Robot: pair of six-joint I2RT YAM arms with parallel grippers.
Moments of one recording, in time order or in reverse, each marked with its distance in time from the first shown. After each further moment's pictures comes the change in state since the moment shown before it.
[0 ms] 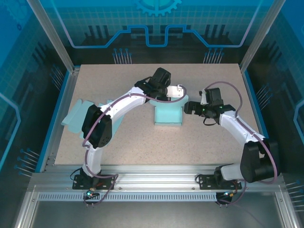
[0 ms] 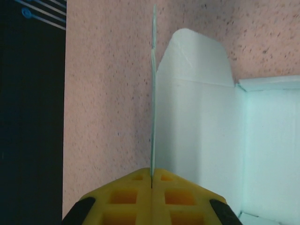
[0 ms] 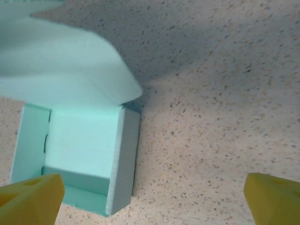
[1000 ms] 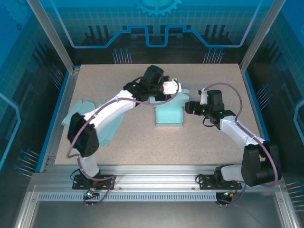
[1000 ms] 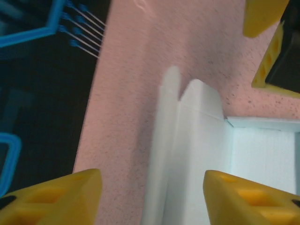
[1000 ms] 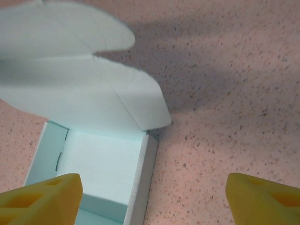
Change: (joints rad) left arm -0.001 -0.243 -0.156 0.103 0.045 -0.212; right arm -0.007 -0.036 -0.075 0.214 -0.023 -0.079
